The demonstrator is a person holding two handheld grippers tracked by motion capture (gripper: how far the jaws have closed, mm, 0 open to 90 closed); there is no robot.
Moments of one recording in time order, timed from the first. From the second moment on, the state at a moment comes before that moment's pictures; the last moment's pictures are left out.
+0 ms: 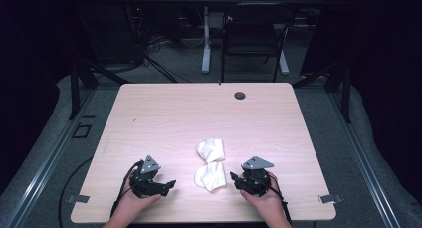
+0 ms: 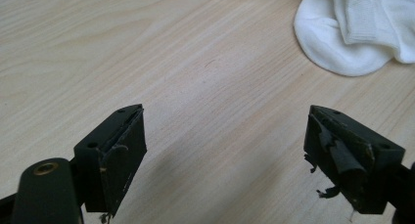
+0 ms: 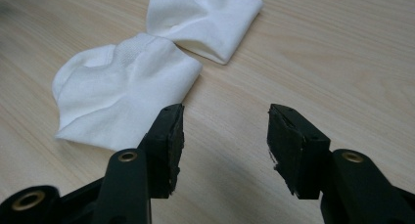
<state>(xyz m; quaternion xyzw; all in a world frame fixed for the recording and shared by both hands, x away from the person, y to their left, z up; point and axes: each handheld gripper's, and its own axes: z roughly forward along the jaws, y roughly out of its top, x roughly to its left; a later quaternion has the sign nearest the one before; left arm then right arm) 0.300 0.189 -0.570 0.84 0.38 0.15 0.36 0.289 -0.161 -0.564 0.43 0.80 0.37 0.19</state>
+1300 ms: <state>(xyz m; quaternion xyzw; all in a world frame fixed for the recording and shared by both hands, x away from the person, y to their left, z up) 0.291 0.172 -0.571 0.84 0.37 0.14 0.38 0.295 -0.117 -0.567 0.39 0.83 0.35 0.16</state>
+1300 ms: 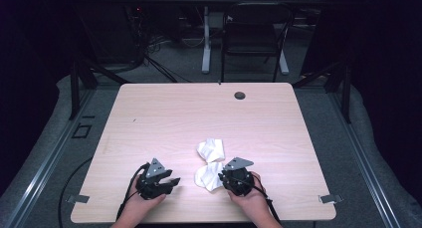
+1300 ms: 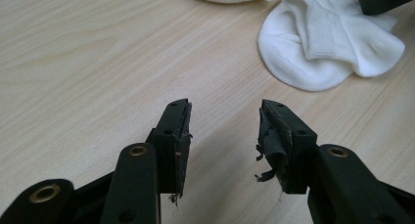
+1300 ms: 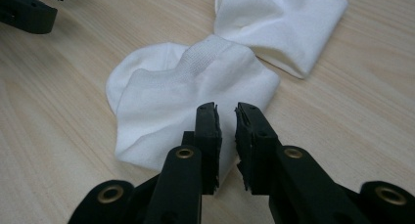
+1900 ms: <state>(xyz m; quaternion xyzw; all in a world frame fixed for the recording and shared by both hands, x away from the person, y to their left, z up) 0.292 0.176 -0.569 0.83 0.38 0.12 0.39 0.288 -0.101 -0.576 0.37 0.85 0.36 0.13</state>
